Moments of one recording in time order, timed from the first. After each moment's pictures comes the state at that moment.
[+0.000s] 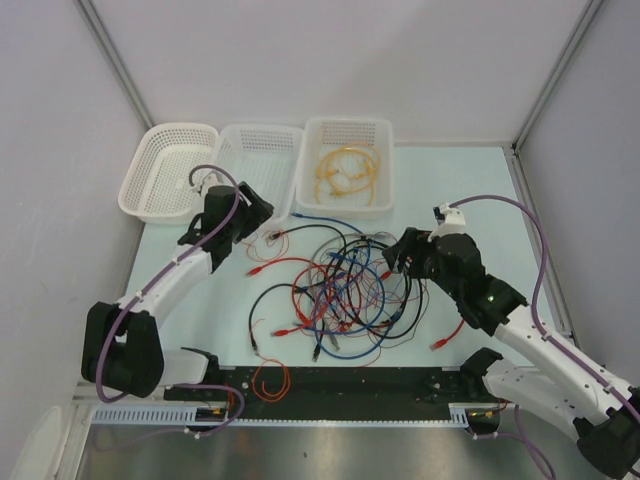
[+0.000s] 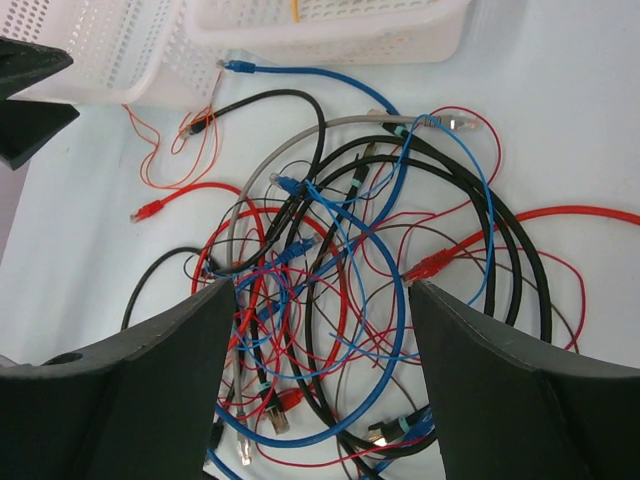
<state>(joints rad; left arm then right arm) -0.27 1.30 0.85 -0.11 -0.12 -0.84 0.65 0.82 0.69 -0.27 0.16 0.59</state>
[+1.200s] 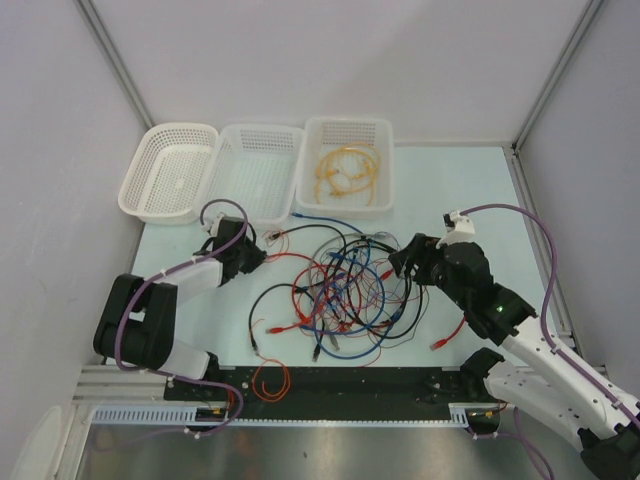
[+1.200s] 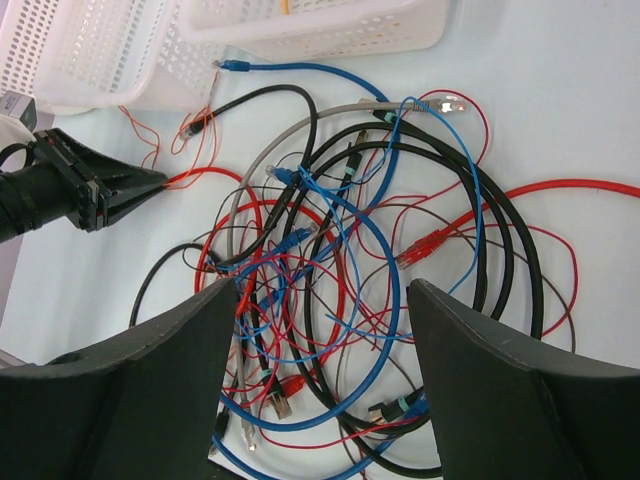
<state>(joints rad) -0.25 1.45 0.63 -0.03 -0.07 -0.97 0.65 0.72 0.65 -0.32 0.18 0.64</state>
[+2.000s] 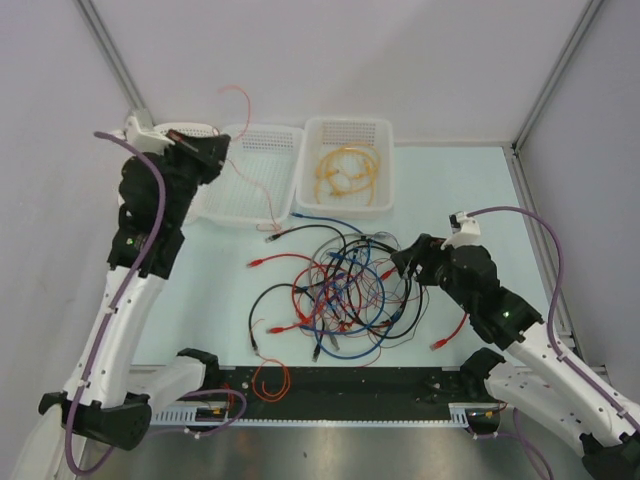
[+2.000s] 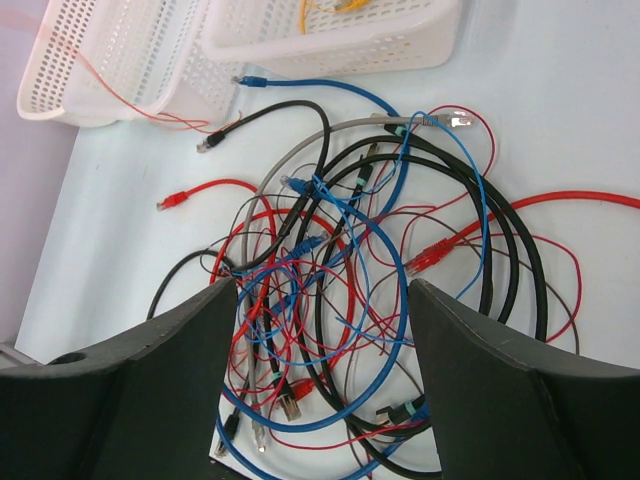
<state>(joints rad) -0.25 1.03 1.26 -0.24 -0.08 -0.82 0.65 0.68 0.65 -0.32 0.18 0.64</state>
